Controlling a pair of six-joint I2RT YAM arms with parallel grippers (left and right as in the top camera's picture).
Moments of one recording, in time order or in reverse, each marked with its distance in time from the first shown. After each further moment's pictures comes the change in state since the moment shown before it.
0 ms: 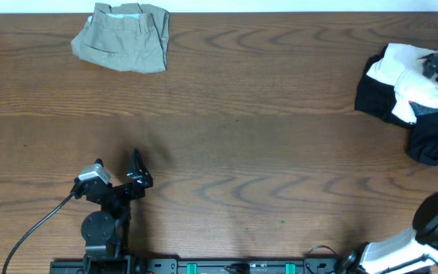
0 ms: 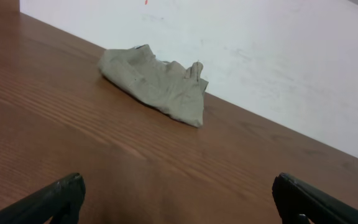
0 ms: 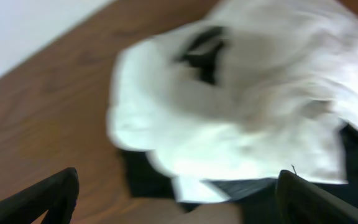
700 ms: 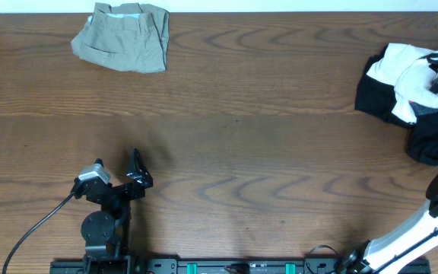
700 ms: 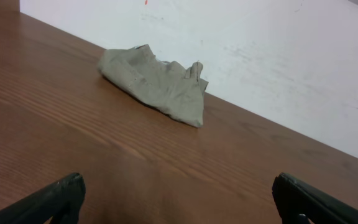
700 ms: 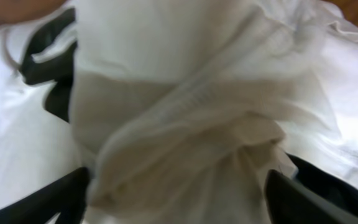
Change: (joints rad) left arm 0.000 0.000 0.000 0.000 0.000 0.000; right arm -0.063 0.233 0.001 0.188 0.092 -0.085
